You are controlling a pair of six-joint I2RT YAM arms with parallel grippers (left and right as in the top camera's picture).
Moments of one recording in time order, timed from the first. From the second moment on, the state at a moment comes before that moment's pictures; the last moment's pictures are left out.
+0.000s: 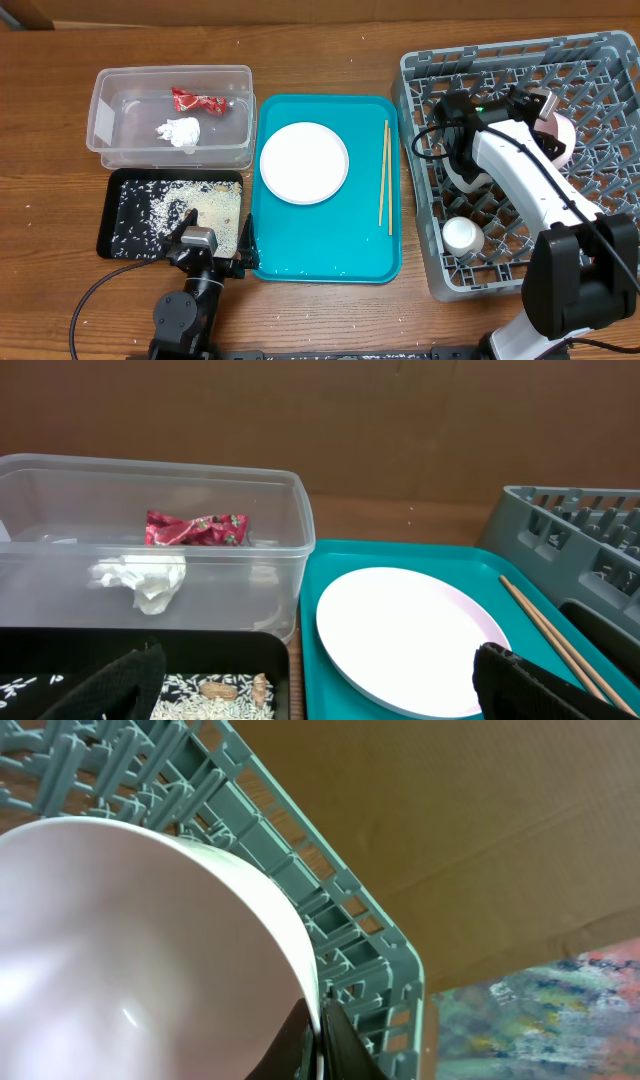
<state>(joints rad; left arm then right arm) -0.19 0.02 0.01 -0.07 -0.04 -0.15 0.21 1.79 1.35 -1.29 1.28 0.92</state>
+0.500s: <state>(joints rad) -0.19 0.02 0.01 -0.07 -0.04 -0.15 0.23 1.79 1.35 -1.21 1.24 0.85</state>
